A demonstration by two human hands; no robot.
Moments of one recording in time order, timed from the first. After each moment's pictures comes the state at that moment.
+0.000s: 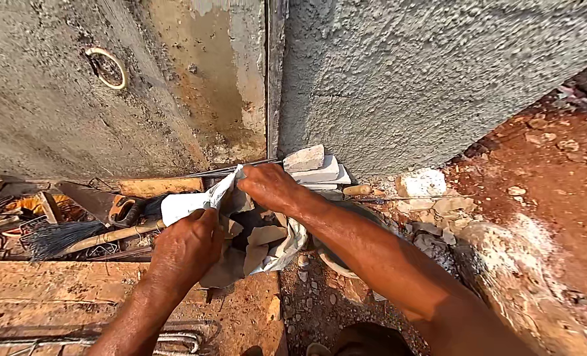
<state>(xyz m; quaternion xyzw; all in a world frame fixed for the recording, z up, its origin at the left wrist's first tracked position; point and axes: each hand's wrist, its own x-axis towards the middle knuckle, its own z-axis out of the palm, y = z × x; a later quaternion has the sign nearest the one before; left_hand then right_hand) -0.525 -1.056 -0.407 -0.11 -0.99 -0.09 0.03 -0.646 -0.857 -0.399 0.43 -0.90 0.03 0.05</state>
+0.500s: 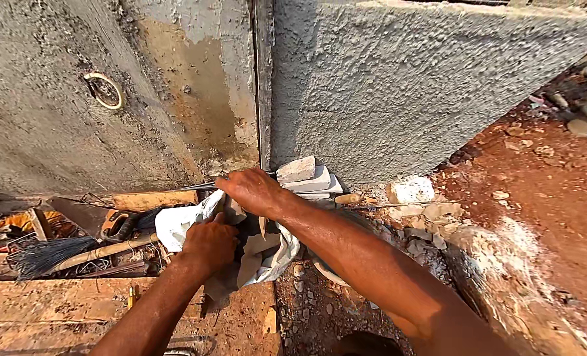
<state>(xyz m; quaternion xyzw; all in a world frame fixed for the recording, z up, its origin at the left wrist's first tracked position) -0.571 -1.009 -0.412 -0.12 -0.96 0.05 -0.23 -0.653 -0.871 -0.382 0.41 -0.91 0.05 0.05</state>
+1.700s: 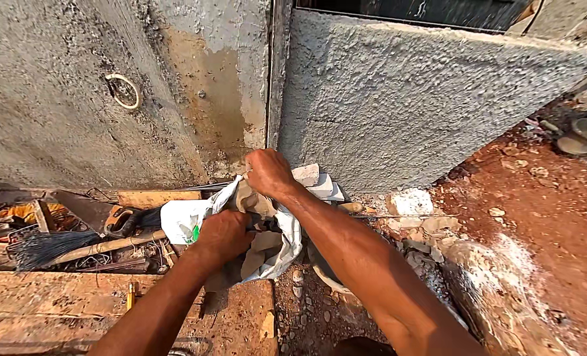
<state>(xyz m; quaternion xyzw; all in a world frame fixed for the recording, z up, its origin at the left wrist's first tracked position) -0.584 -1.006 -0.404 -0.12 -0.97 -0.08 -0.17 -0.681 -0.872 -0.356 0.20 -0.97 0.13 0.02</state>
